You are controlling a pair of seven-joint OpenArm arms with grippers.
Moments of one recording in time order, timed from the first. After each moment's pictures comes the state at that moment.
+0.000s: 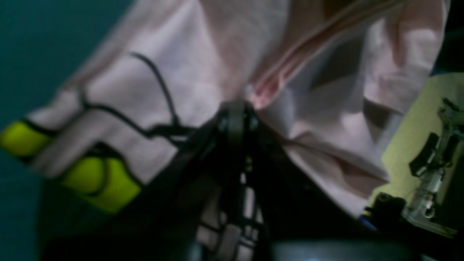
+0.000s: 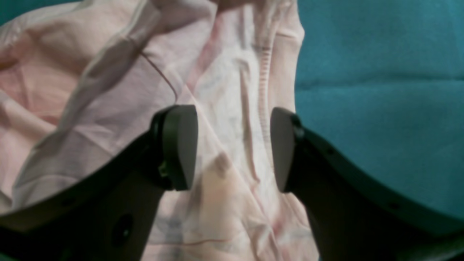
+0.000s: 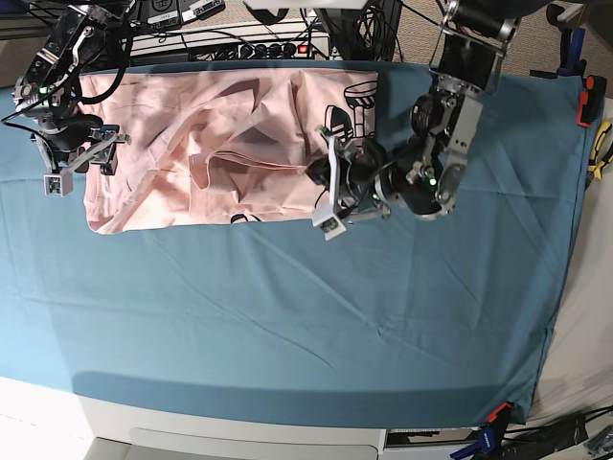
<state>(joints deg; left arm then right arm) -7.0 -4.2 18.3 90.9 -35.5 -32.9 71.1 -12.7 14.1 39.9 103.6 22.1 29.9 -59.5</state>
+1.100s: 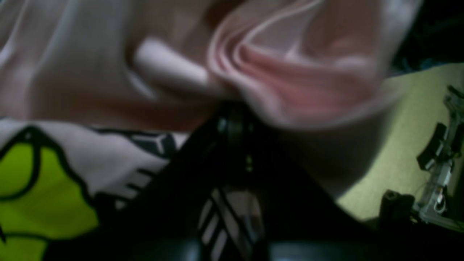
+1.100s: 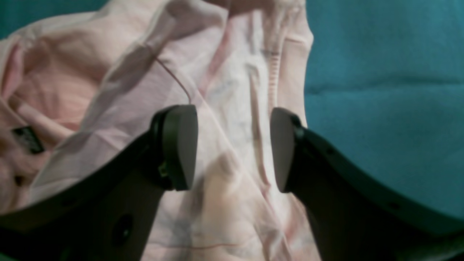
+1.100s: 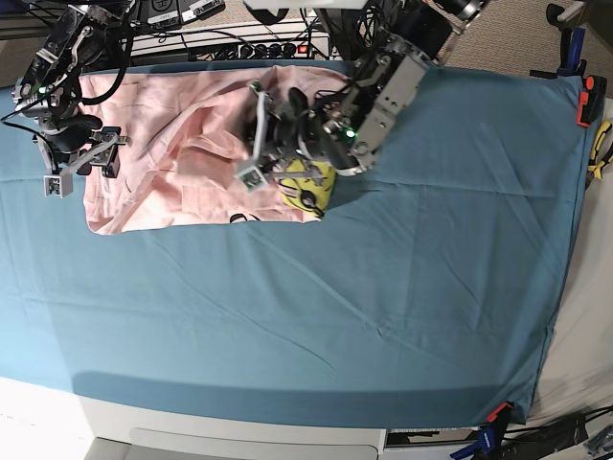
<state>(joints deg) -2.5 3.9 33.7 93.1 -22.2 -24.7 64.6 -12.7 14.1 39.9 103.6 24.3 29.9 -59.5</state>
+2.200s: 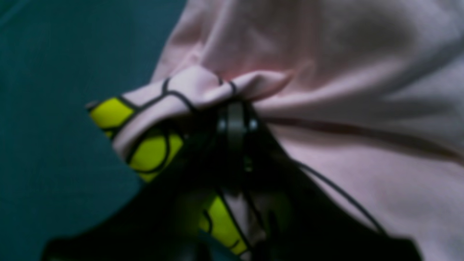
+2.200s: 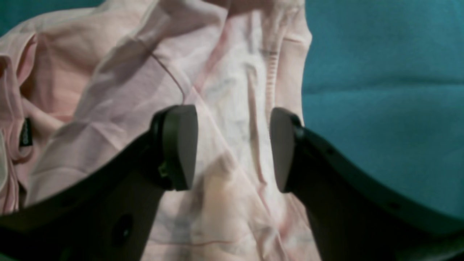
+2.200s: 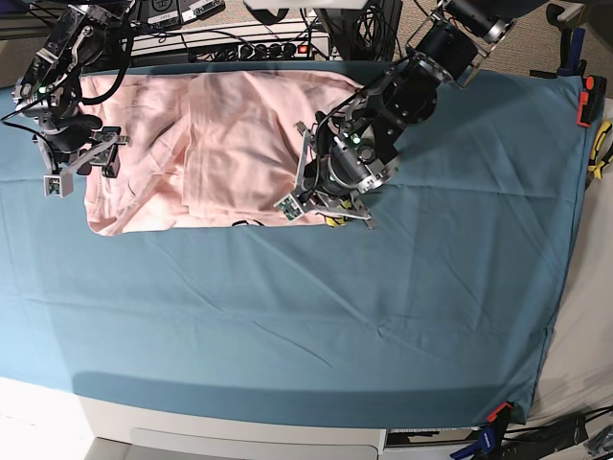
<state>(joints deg) -7.5 -3.5 36.3 93.3 1.9 -15.7 61.4 -12.7 14.1 39.9 103.6 24.3 29.9 -59.5</state>
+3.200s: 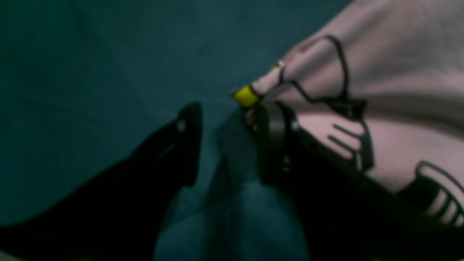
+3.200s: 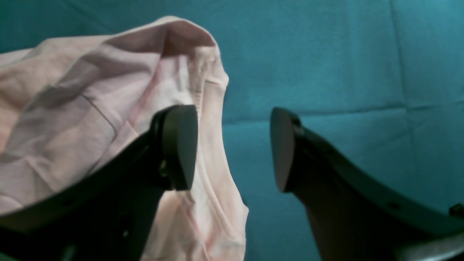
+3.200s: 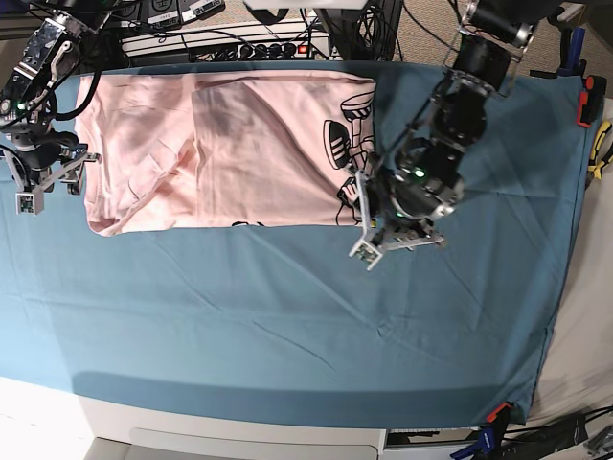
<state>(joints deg) -8.6 -9.8 22.1 97.1 -7.8 -14.1 64.3 -10.2 20.8 40.0 103.6 18.9 27.1 -58.3</state>
